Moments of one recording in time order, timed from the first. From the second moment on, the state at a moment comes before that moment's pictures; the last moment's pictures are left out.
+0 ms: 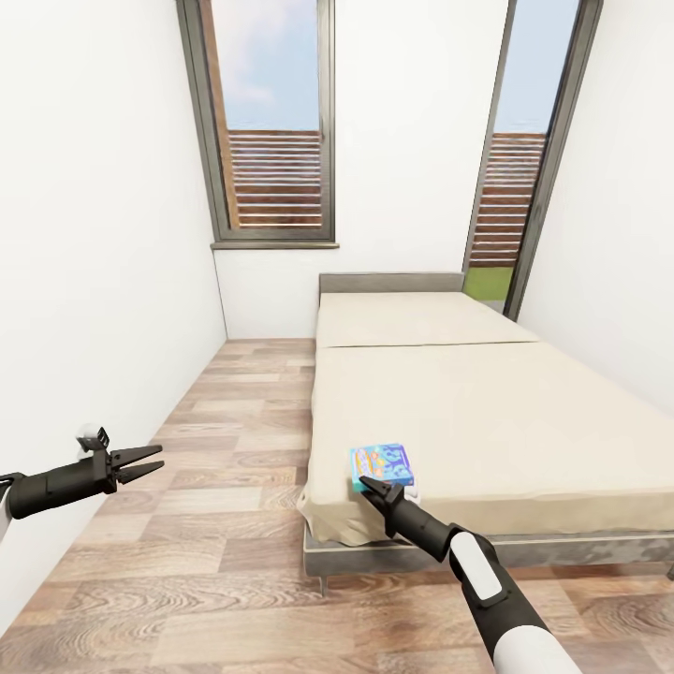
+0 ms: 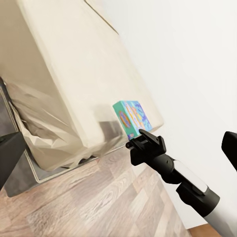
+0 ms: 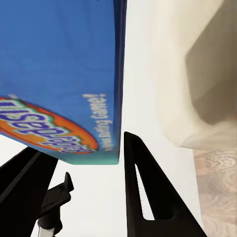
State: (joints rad) left arm -0.61 0.47 0.36 -0.90 0.11 0.98 -1.52; right arm -0.53 0.09 -0.16 -0.71 -0.88 0.76 0.59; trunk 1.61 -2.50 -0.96
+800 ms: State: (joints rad) left arm -0.61 0.47 0.36 -0.90 0.11 1.01 -1.52; right arm -0.53 0.09 -0.16 -0.71 -0.87 0.76 0.58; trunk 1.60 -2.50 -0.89
